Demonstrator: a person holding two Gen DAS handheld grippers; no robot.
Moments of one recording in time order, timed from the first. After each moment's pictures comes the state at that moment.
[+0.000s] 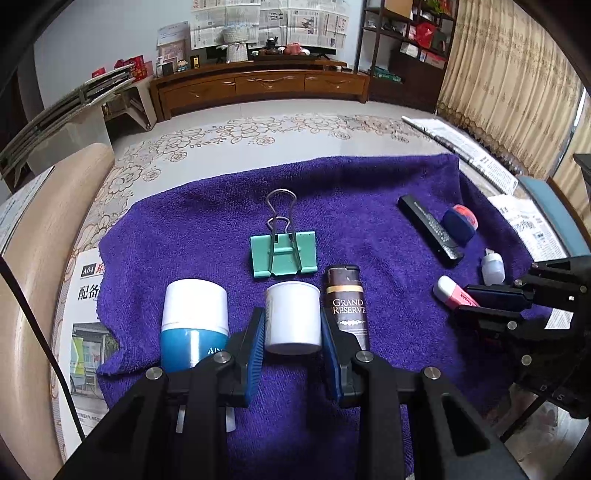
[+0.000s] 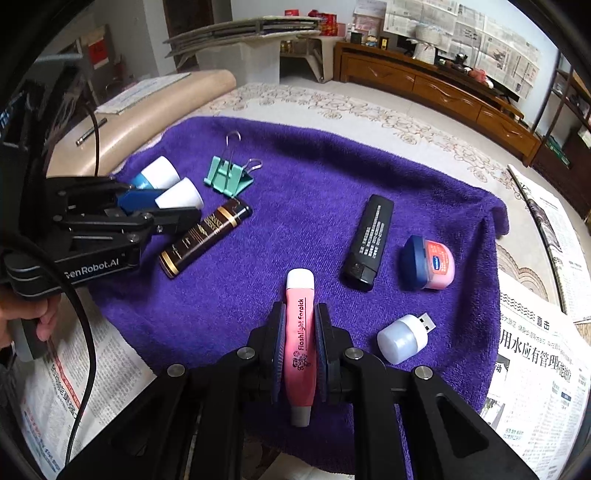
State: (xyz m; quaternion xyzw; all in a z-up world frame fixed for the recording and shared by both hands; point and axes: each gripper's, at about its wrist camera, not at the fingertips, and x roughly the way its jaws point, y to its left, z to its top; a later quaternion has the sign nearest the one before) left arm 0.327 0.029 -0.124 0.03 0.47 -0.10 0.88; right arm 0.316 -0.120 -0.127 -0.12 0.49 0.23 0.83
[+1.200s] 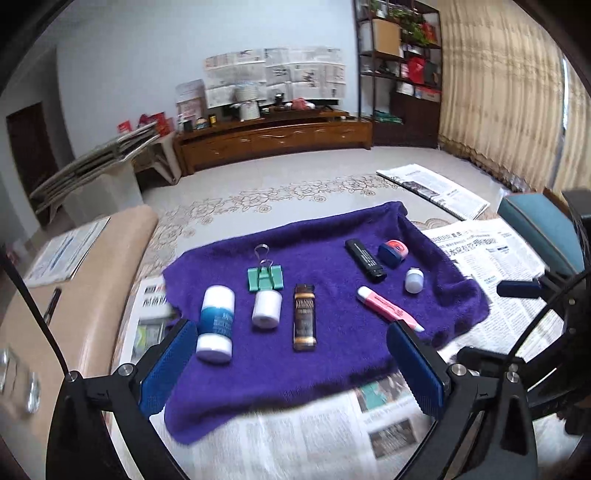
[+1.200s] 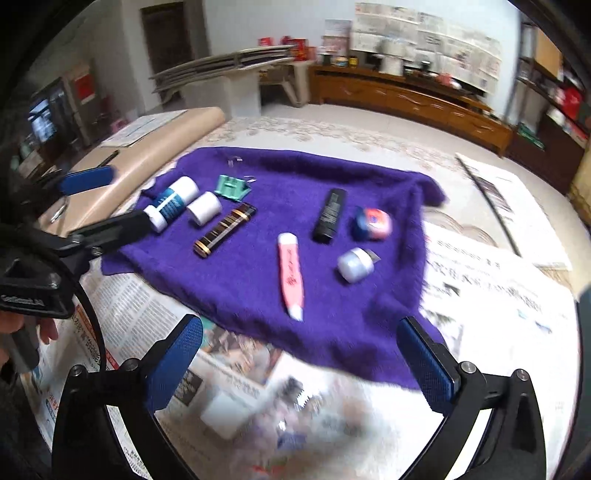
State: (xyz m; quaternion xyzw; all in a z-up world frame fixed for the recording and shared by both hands) left arm 0.213 0.000 -0.032 0.05 0.37 -0.06 0.93; right arm 0.234 -0.180 -0.075 -0.05 0.45 0.19 0.87
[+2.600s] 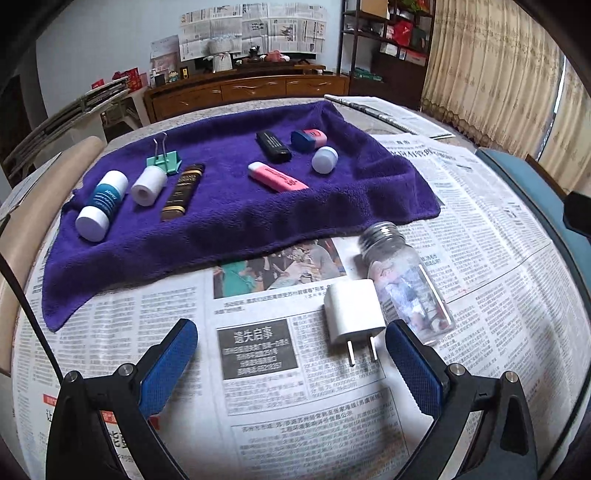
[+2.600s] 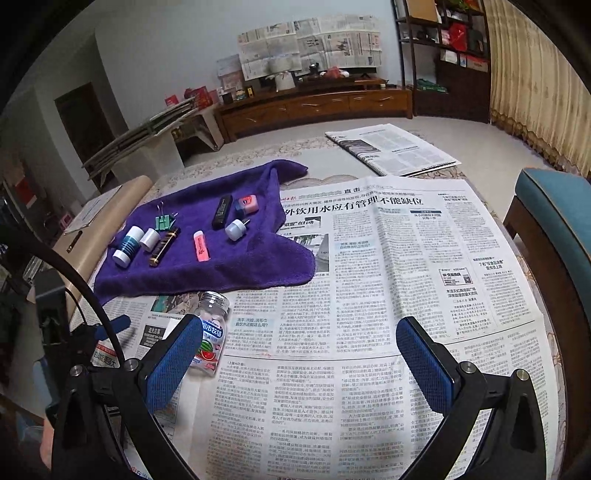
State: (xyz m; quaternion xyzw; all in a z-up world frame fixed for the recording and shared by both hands) left arm 0.164 -0.087 -0.129 0.04 0.45 -0.09 0.89; right arm 0.142 -0.303 -0.056 0.09 0.42 0.07 0.90
